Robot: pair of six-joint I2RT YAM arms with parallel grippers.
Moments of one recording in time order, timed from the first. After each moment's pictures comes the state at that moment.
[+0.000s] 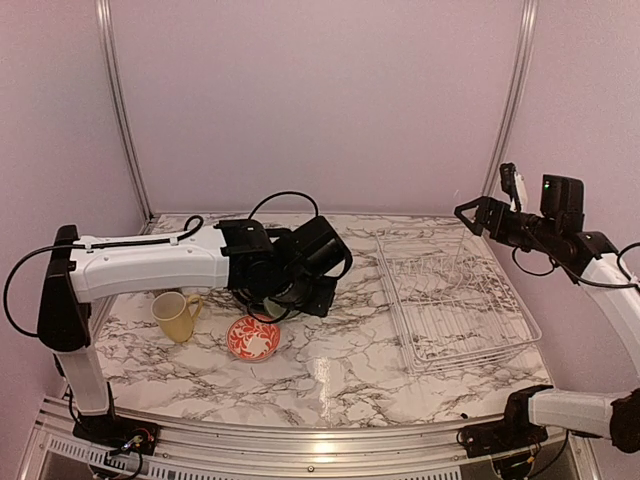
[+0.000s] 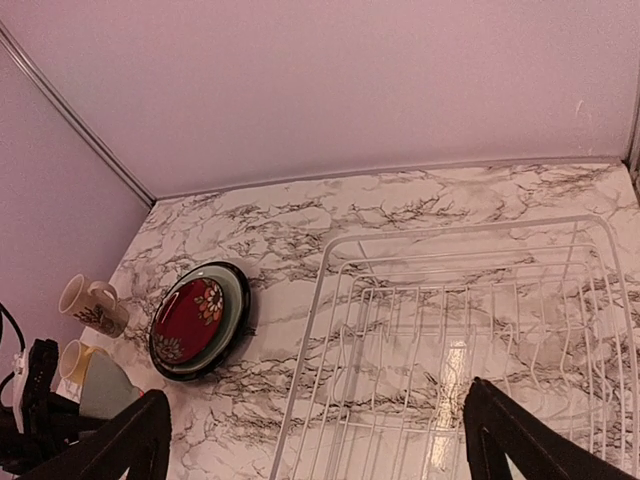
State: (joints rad) left arm -1.16 1.88 1.67 -0.80 -0.36 -0.64; right arm 0.10 0.99 1.01 -0.42 -0.41 0.30
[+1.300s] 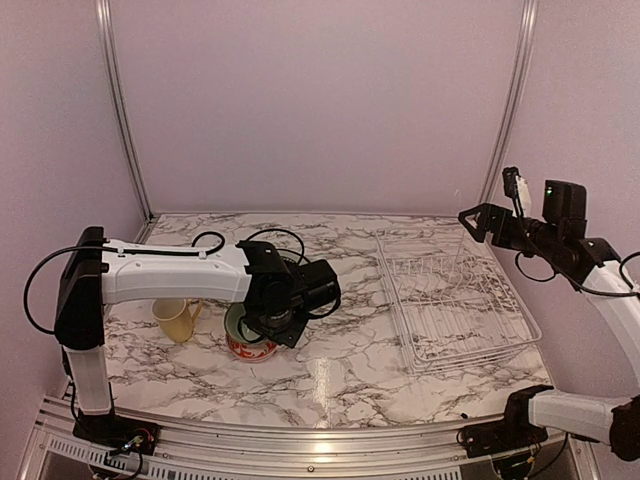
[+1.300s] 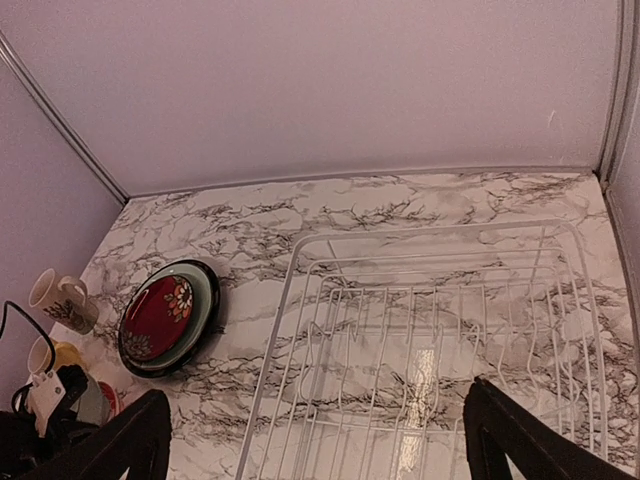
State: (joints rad) left arm -1.13 1.95 1.59 -1.09 -0.41 -0.67; right arm 0.10 0.95 0.98 -0.42 -0.35 0.24
